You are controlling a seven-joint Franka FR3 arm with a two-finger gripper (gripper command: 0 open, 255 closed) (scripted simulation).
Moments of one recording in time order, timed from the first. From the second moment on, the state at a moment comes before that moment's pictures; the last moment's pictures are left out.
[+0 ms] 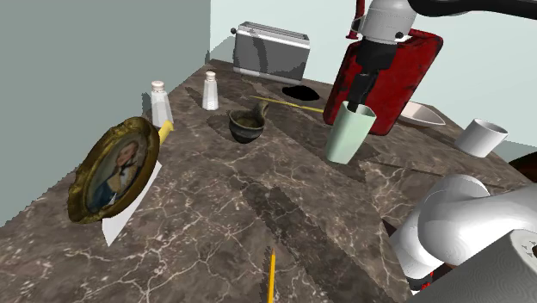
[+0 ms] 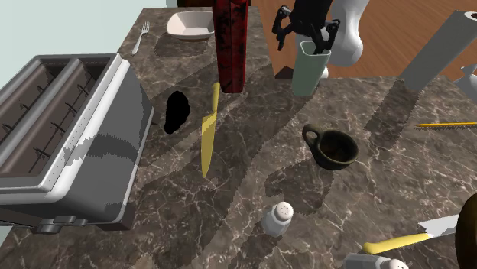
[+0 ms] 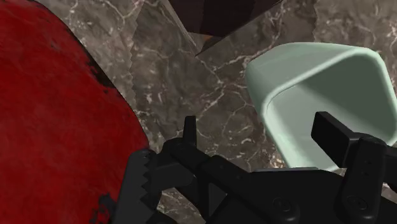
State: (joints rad) arm 0.00 -0.77 0.03 -2.32 -0.04 1.50 -0.16
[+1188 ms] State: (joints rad) arm 0.05 -0.29 0.12 -2.05 0.01 1.84 -0.08
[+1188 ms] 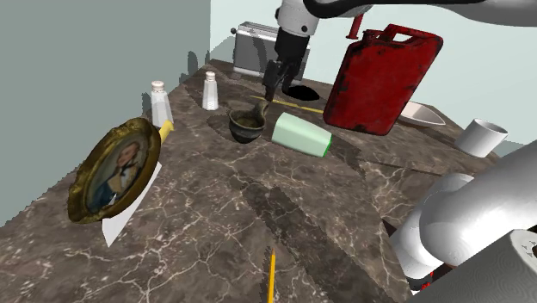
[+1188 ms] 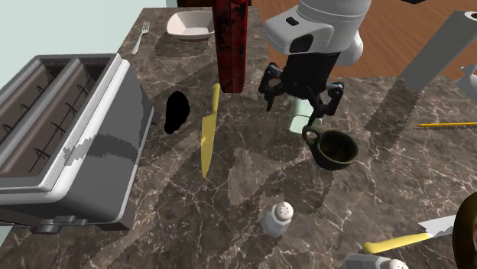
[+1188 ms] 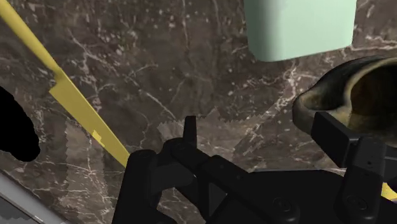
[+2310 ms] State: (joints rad) arm 0.10 0.18 0.18 -1.56 -0.06 1.95 -0.01
